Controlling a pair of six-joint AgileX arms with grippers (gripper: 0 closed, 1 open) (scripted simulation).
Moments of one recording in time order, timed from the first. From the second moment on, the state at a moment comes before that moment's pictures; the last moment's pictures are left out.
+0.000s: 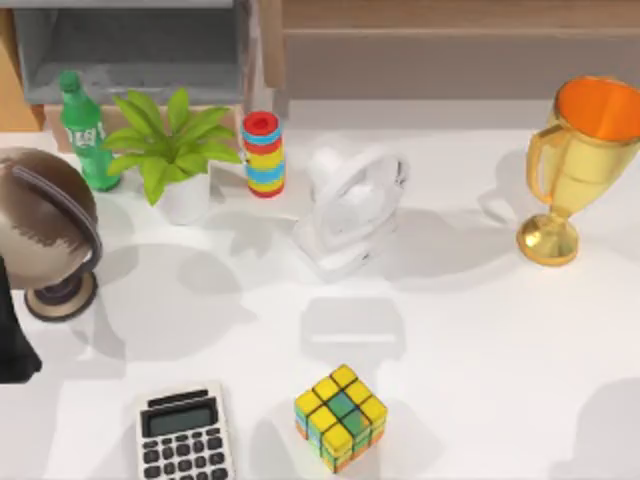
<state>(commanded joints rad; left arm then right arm) 0.00 0.00 0.00 0.00 0.00 0.00 -0.45 1.36 0.80 -0.87 -0.01 -0.62</state>
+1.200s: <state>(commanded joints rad) 0.00 0.00 0.00 0.00 0.00 0.00 0.55 1.57 1.05 -1.02 0.01 0.54</state>
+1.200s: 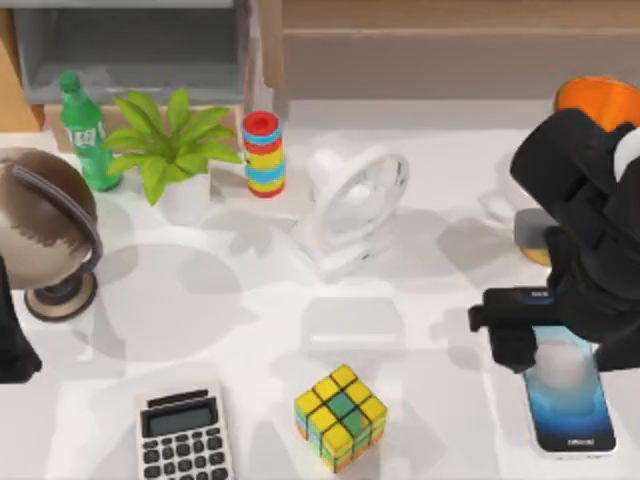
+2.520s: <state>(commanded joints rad) 0.00 0.00 0.00 0.00 0.00 0.00 0.68 1.60 1.07 -0.98 0.01 0.70</state>
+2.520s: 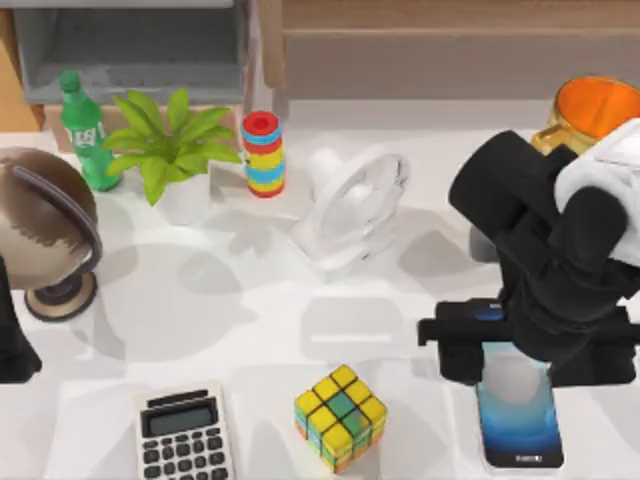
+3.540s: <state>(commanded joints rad) 0.00 0.00 0.00 0.00 0.00 0.00 0.69 1.68 0.96 -0.81 0.01 0.70</state>
